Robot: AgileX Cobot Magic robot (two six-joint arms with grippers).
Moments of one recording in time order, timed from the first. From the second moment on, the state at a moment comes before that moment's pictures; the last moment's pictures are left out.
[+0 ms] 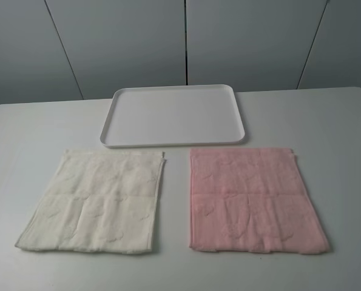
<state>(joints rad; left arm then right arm) 0.06 0.00 -0.52 -0.01 1.09 0.06 0.00 0.00 -0.51 0.10 1.10 -0.07</state>
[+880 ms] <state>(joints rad) 0.06 0.00 -0.52 -0.02 1.09 0.06 0.00 0.00 -0.51 0.10 1.10 -0.07</state>
